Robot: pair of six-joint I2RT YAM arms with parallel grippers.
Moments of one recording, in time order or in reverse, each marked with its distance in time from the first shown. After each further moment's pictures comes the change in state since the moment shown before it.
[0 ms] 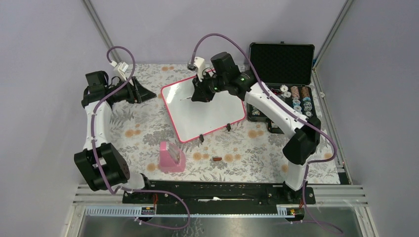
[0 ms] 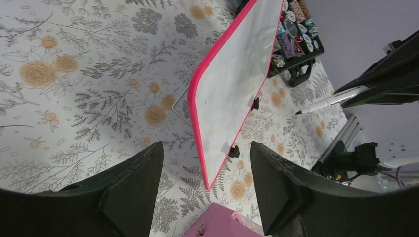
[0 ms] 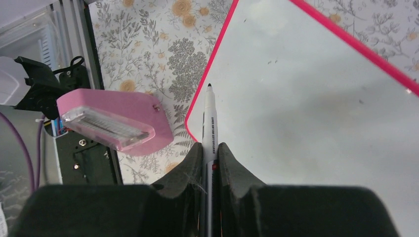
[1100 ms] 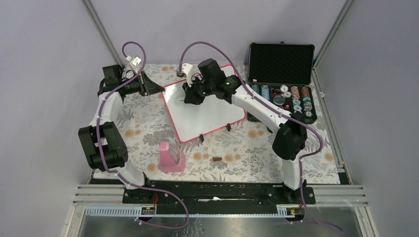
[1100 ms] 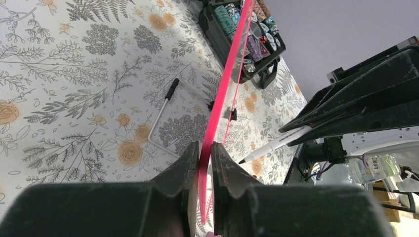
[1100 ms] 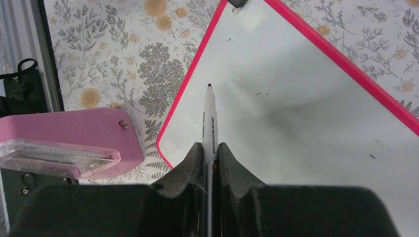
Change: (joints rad) left arm -0.115 0.234 0.042 0.269 0.129 -0.157; right arm 0.061 0.151 0.050 0.093 0.103 -0.055
